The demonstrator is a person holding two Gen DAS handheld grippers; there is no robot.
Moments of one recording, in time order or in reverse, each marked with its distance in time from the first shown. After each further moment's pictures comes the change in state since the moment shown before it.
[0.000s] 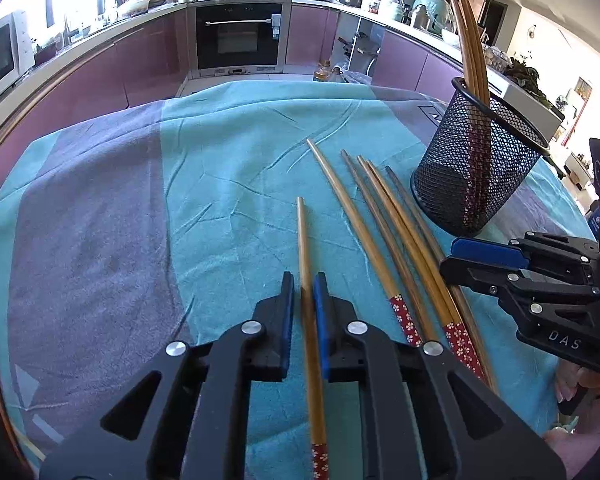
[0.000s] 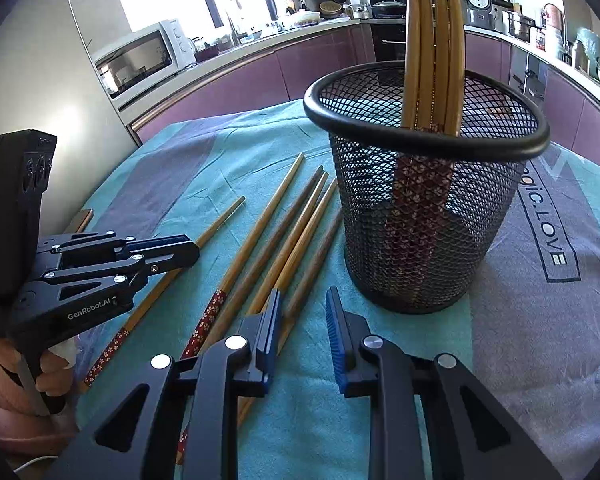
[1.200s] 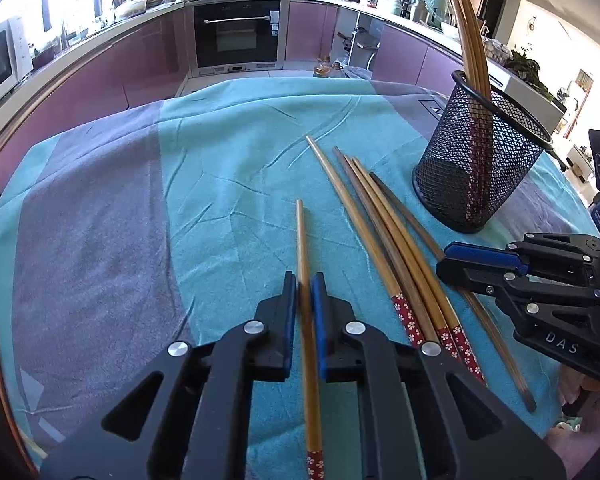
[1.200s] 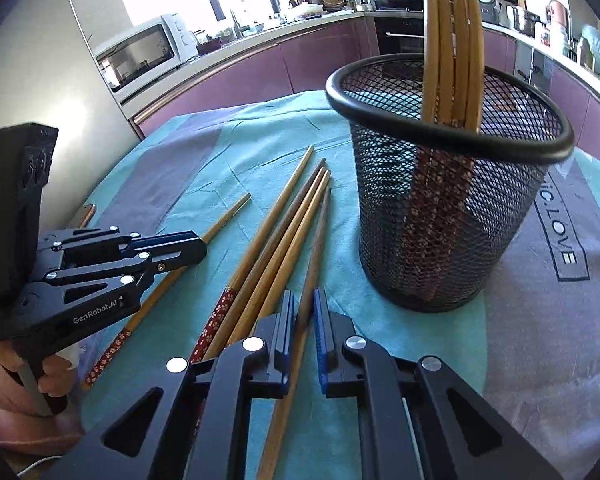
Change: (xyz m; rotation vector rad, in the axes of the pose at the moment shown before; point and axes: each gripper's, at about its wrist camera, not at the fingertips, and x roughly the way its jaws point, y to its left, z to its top) left arm 0.005 -0.002 0.000 0.016 0.013 0.018; right arm 0.004 0.004 -0.001 0.004 0.018 0.005
